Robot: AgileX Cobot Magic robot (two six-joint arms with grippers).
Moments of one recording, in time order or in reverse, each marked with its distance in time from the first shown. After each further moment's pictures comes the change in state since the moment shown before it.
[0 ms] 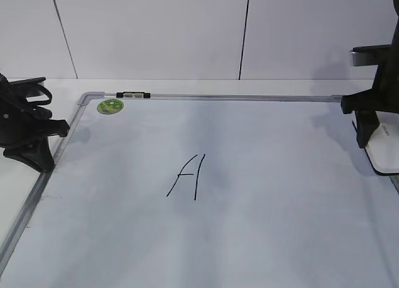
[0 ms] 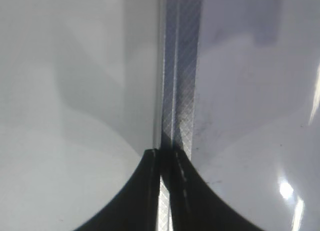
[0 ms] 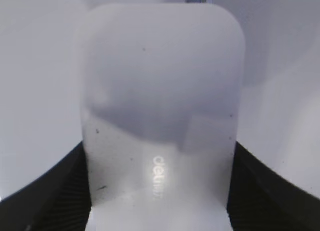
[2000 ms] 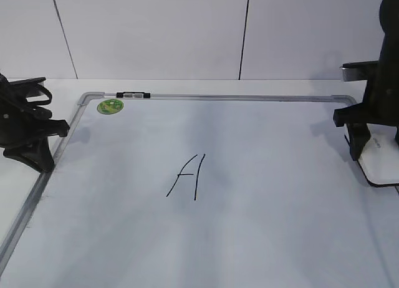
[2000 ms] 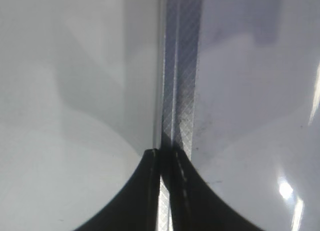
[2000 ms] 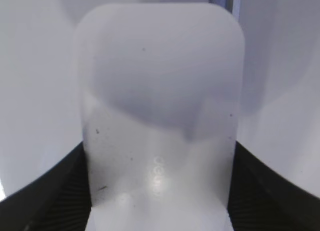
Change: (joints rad) left arm 0.000 0.000 0.000 -0.002 0.000 0.000; right arm 0.000 0.061 0.000 0.018 -0.004 -0.028
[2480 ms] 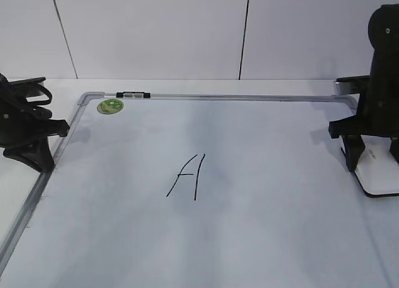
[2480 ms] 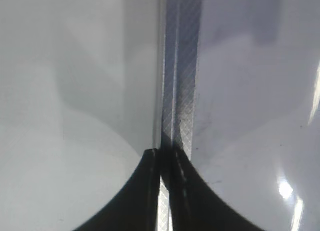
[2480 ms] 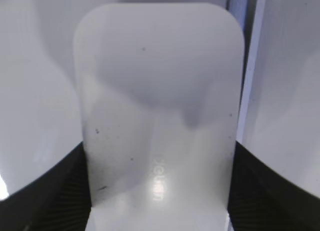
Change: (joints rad) left arm 0.000 0.000 0.000 0.000 0.000 0.000; right arm 0.000 0.063 0.000 0.002 -0.004 0.000
